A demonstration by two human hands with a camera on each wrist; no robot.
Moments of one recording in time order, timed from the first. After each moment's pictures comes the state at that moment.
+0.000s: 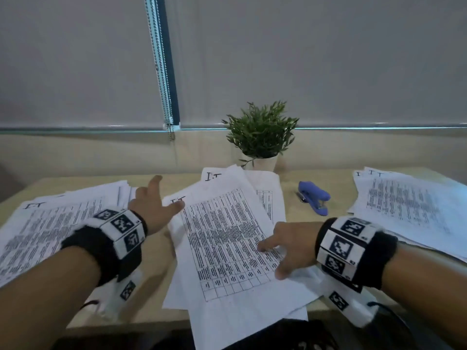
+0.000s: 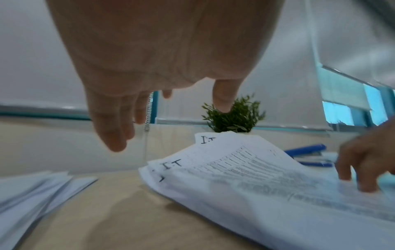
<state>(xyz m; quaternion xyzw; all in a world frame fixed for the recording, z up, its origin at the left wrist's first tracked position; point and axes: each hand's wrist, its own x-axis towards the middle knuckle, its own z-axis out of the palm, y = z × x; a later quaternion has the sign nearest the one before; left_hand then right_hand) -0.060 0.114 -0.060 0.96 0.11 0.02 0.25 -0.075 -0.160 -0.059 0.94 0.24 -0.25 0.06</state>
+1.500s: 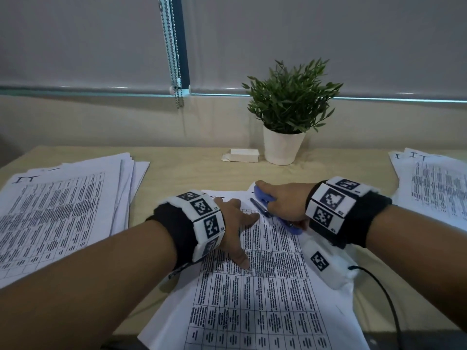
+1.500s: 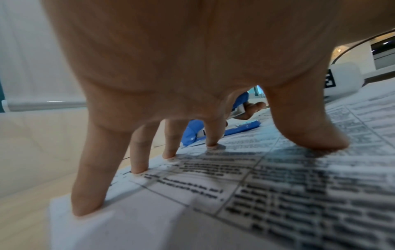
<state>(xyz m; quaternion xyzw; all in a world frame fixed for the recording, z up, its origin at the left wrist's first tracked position) -0.032 0.038 -0.075 0.94 -0.19 -0.28 -0.11 0.013 -0.106 -0.076 0.96 0.16 -0.22 -0.07</state>
